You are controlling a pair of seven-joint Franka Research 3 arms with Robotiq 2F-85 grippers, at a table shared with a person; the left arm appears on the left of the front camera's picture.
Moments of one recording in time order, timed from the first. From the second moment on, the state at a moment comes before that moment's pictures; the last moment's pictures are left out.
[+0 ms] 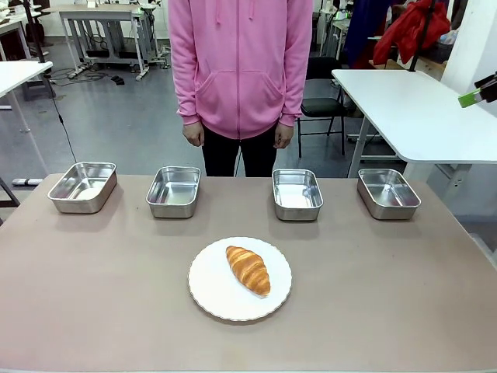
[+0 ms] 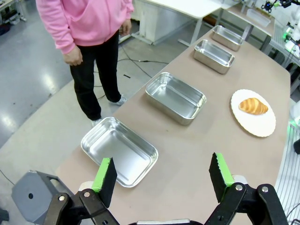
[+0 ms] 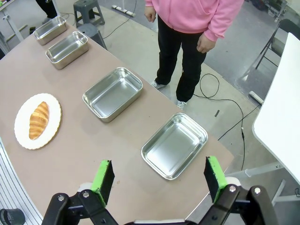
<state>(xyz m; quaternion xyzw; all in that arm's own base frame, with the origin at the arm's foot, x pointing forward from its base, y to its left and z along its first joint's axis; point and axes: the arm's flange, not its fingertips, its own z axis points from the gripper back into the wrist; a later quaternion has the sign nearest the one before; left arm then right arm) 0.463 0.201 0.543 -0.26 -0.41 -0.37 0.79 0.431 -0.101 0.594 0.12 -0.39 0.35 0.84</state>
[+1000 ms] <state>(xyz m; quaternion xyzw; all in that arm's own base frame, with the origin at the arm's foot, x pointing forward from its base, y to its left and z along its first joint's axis) 0.463 0.201 0.543 -0.26 -0.41 -0.37 0.79 0.431 -0.101 0.594 0.12 -0.39 0.35 0.84</state>
